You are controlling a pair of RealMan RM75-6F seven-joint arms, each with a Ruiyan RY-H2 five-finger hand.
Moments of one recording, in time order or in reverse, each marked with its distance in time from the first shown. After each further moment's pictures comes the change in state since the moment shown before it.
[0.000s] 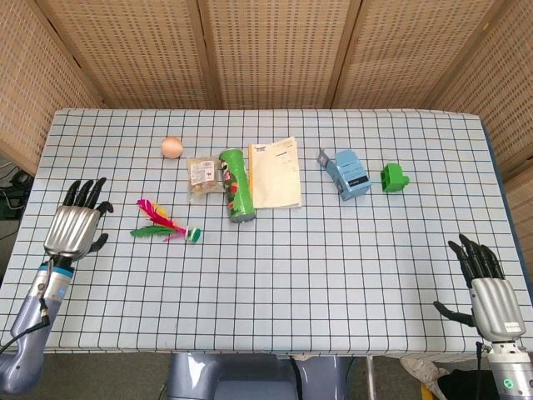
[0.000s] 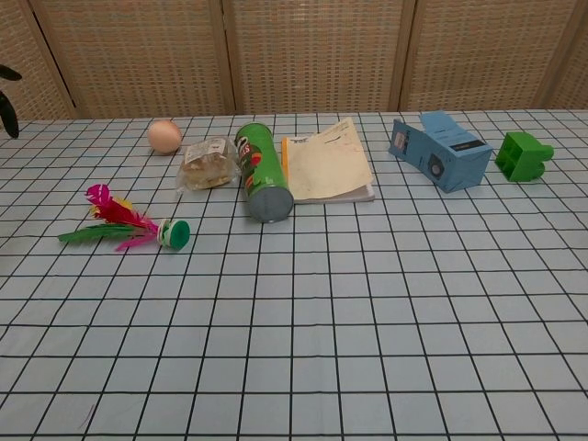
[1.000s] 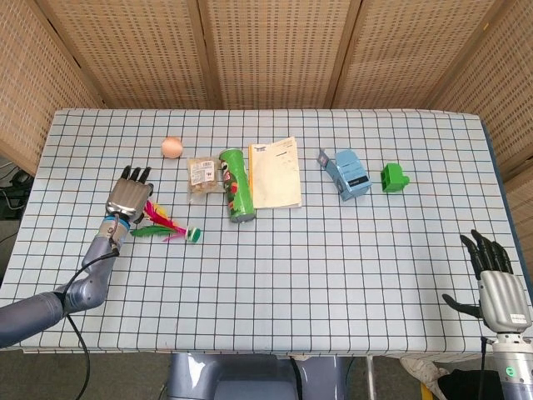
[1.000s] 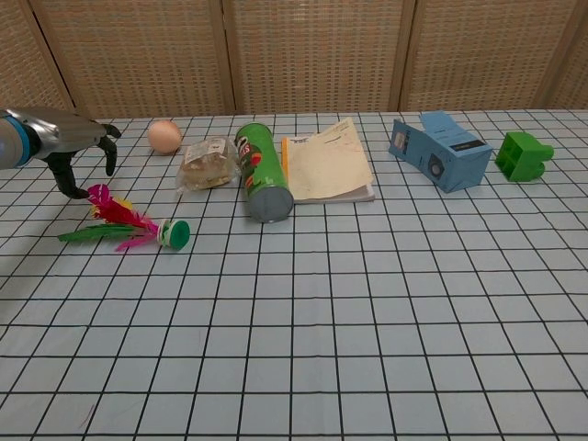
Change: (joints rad) left arm -0.399 -0.293 0.031 0.502 -0.464 -0.365 0.238; right arm 0.016 -0.026 0.036 0.056 0.098 -0.050 0.005
